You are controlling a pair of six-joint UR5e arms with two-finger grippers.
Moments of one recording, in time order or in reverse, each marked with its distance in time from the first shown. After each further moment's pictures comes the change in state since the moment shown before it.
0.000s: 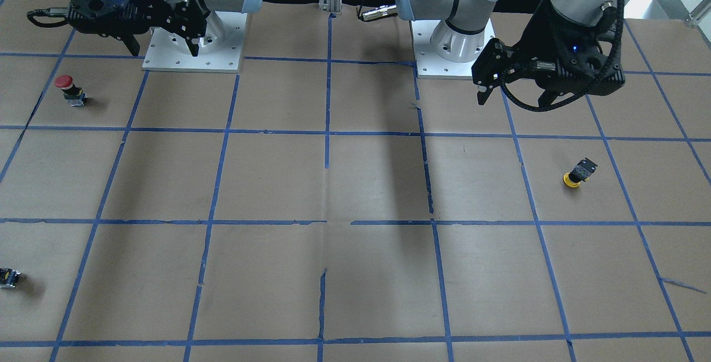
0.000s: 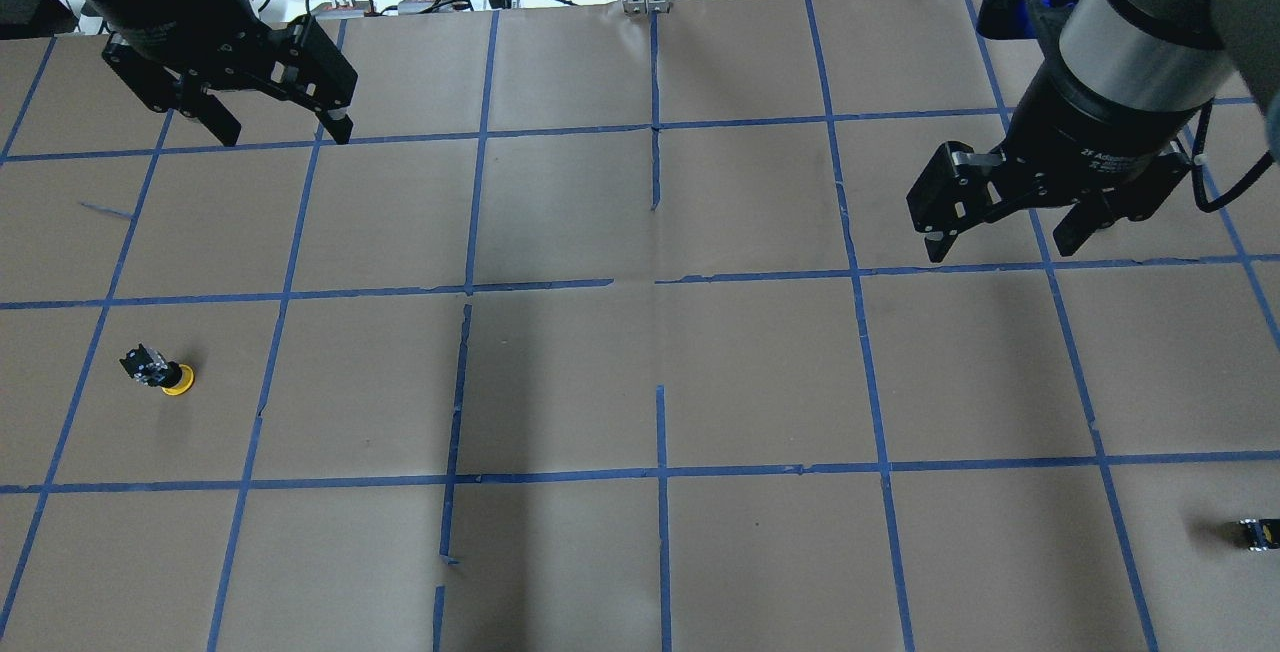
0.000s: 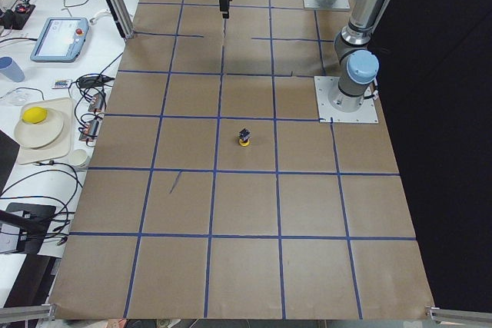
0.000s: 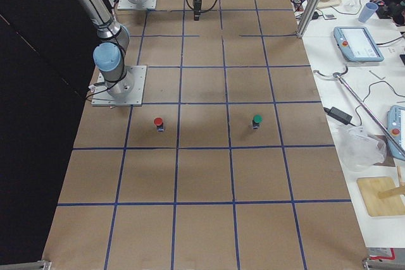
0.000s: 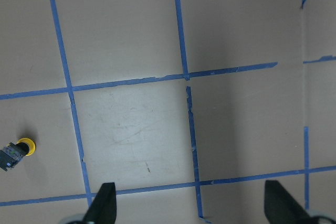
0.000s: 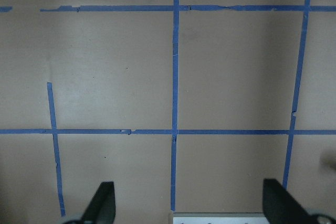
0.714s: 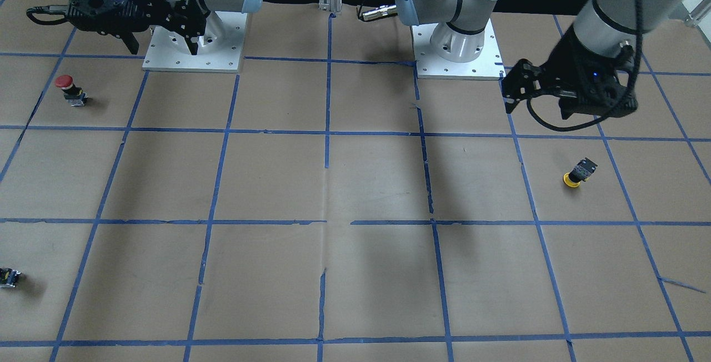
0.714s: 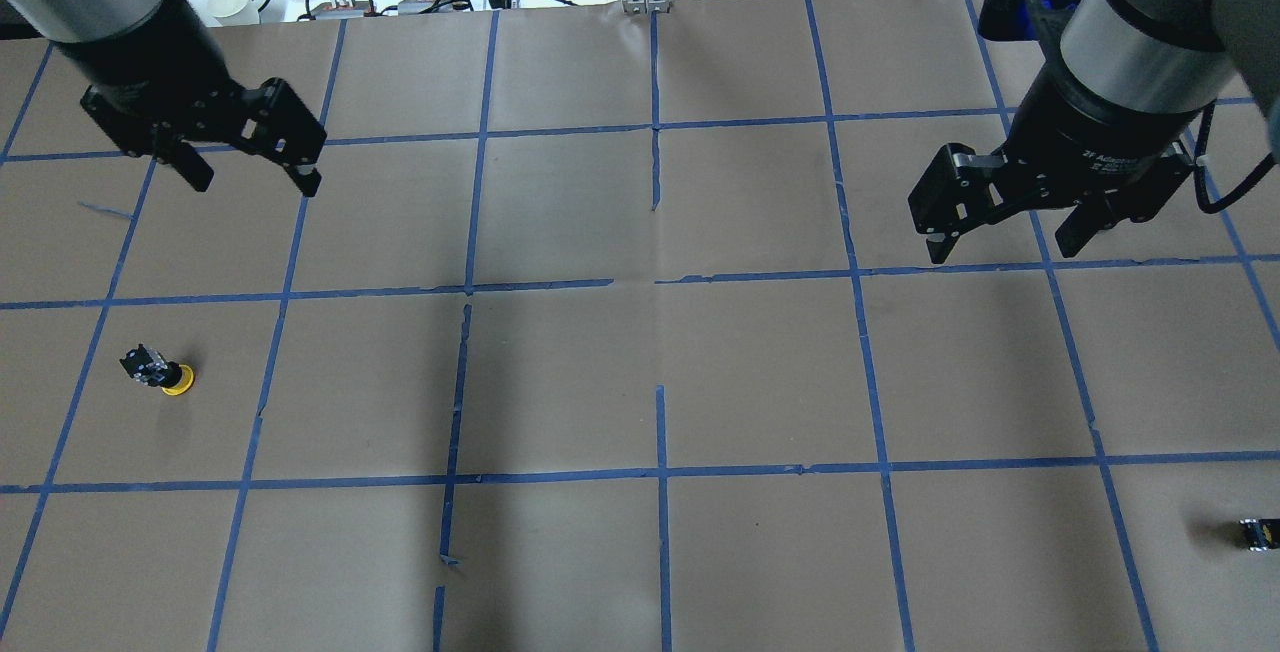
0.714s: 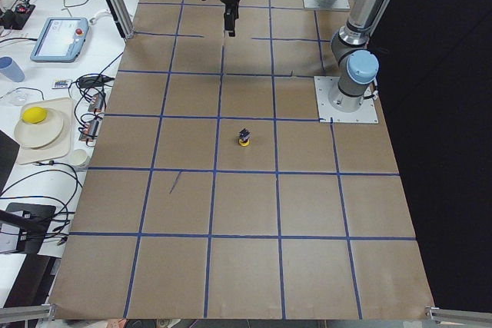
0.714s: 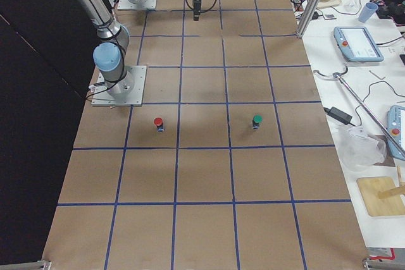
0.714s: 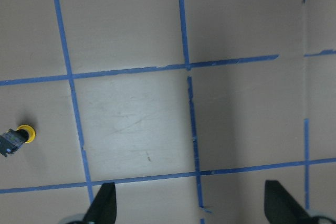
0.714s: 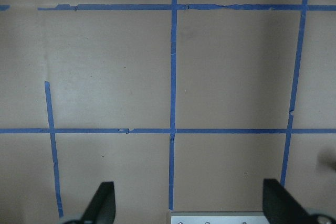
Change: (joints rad) left arm 0.172 0.033 -0.194 0.078 0.060 0.210; right arm 0.001 -0.006 0.001 0.000 -0.008 0.003
